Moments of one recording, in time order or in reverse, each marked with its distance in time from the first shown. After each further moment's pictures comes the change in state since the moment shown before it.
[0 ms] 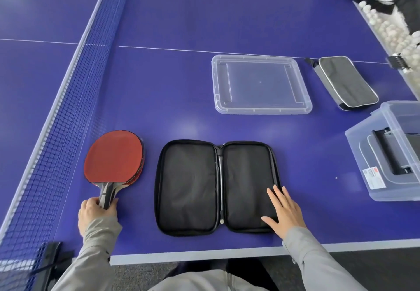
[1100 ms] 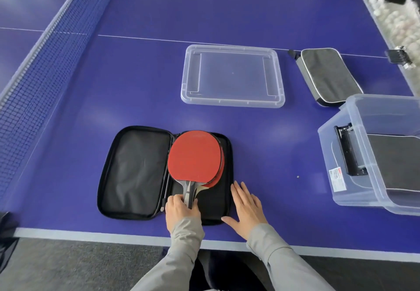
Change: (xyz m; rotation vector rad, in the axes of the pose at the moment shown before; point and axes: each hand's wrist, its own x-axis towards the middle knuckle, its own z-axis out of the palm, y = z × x) left_hand -0.276 0.171 0.164 -0.104 -0.139 0.052; right_hand 0.008 0.077 0.008 0.068 -0.040 -0.327
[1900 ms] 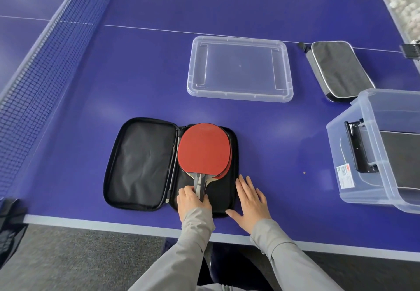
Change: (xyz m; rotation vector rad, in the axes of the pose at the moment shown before) left_hand -0.004 0.006 0.013 0.032 -0.105 0.003; right_hand -0.001 -0.001 0.005 -0.007 0.009 0.025
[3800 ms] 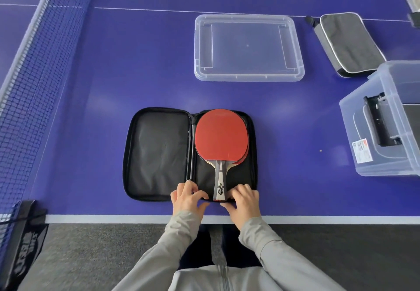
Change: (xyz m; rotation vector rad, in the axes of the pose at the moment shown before) left_hand 0.033 -0.087 -0.056 0.202 -0.009 0.743; right_hand -0.013 -0.098 0.030 0.265 0.333 0.073
